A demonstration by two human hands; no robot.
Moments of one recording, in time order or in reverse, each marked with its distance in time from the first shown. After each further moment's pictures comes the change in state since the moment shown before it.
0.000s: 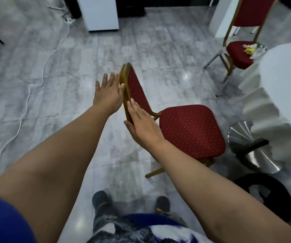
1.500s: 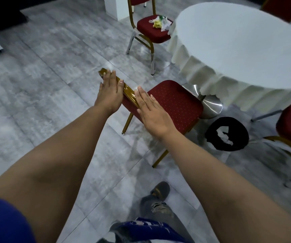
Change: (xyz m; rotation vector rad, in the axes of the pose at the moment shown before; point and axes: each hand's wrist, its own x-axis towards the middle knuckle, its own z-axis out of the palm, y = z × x) left_hand 0.146 0.104 0.052 -0.366 -0.281 0.560; right_hand 0.036 0.100 -0.030 -0.359 0.335 0.450
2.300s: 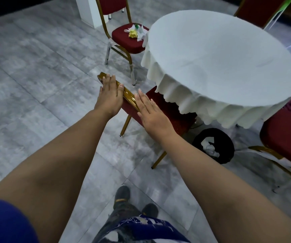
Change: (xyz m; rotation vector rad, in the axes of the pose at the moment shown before) left_hand 0.161 0.110 0.070 -0.007 -0.072 0.059; right_hand 0.068 0.176 -0.022 -0.120 0.015 0.110
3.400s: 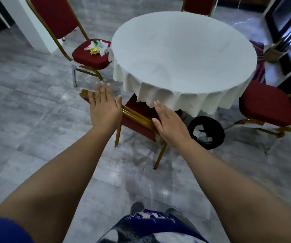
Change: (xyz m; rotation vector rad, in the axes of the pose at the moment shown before) left_hand 0.047 0.025 0.004 0.494 0.107 0.268; right_hand -0.020 0.034 -0.026 0.147 -0.068 0.558
